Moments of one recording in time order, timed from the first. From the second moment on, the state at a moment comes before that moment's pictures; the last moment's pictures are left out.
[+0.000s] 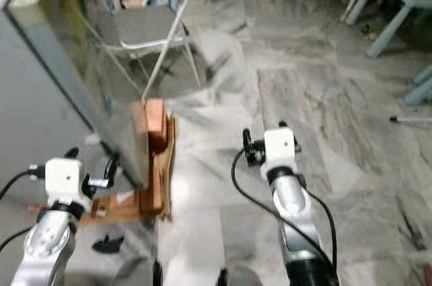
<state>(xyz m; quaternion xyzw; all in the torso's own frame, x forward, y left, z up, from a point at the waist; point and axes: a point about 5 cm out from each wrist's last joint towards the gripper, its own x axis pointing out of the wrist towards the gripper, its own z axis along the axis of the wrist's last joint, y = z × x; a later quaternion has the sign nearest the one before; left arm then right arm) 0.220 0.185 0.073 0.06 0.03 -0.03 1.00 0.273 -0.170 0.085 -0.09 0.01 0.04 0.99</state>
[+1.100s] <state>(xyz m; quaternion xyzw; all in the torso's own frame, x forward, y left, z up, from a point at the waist) 0.288 0.229 0.112 0.08 -0.04 0.13 0.99 0.260 -0.156 0.095 -0.10 -0.01 0.16 0.98</state>
